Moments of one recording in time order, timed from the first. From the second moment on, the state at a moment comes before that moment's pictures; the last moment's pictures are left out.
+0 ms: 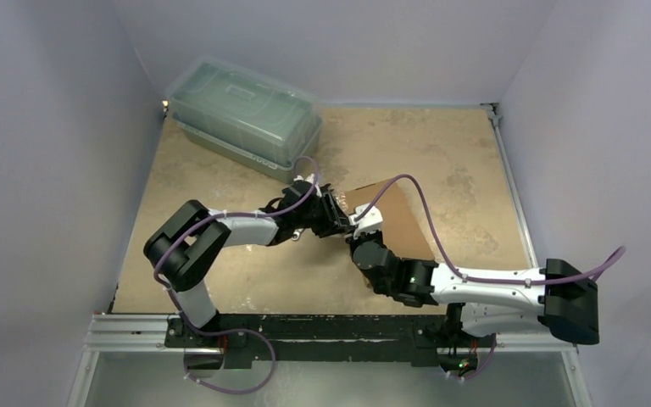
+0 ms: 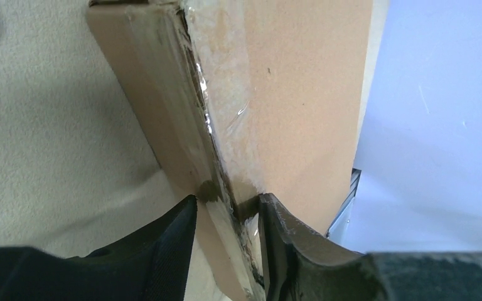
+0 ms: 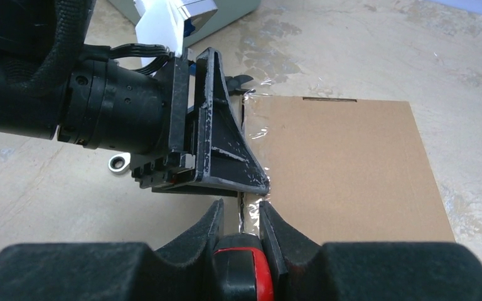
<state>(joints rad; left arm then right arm) -0.72 1.74 0.81 0.31 0.25 -1.10 1.25 1.13 0.57 0.15 0.90 0.28</state>
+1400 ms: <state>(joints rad) -0.72 1.62 0.68 0.38 0.33 -1.08 1.40 1.13 0.57 0.08 1.08 0.40</state>
